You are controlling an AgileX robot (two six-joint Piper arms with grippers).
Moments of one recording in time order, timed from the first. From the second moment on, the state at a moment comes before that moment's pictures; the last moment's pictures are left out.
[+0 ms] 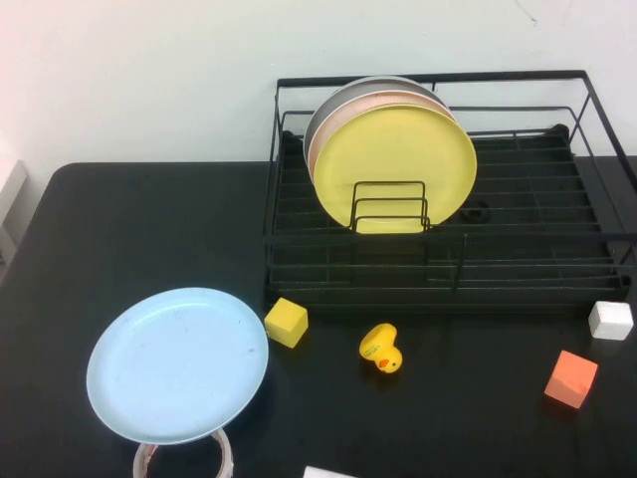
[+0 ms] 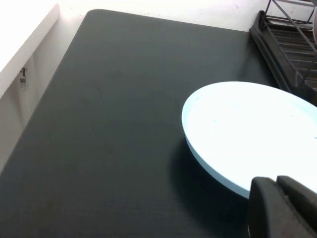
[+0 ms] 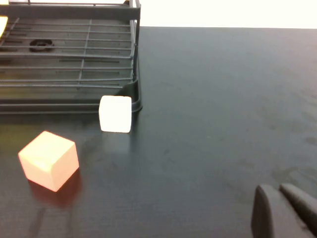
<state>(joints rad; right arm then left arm) -0.04 -0.01 0.02 -0.23 0.42 0.17 -0.05 -0.01 0.02 -0.06 0.35 -0.16</state>
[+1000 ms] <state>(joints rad) -0.04 -0.01 0.02 -0.28 0.42 0.17 -0.05 -0.01 0.02 -0.06 0.35 -0.16</state>
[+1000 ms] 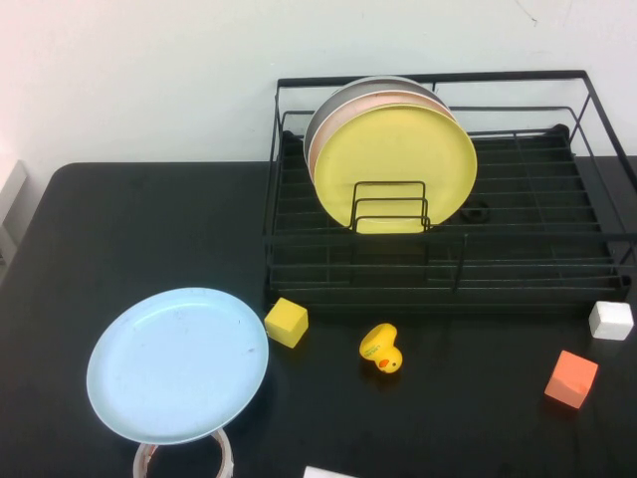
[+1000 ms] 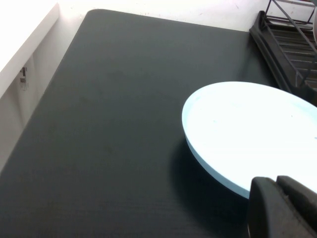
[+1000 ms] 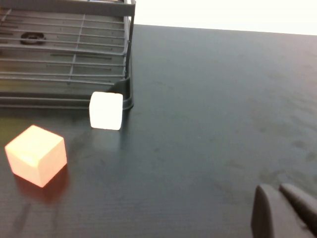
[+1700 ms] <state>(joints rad) -0.04 -0.01 0.02 -0.32 0.37 0.17 -0.05 -0.01 0.02 -0.82 0.19 -0.45</state>
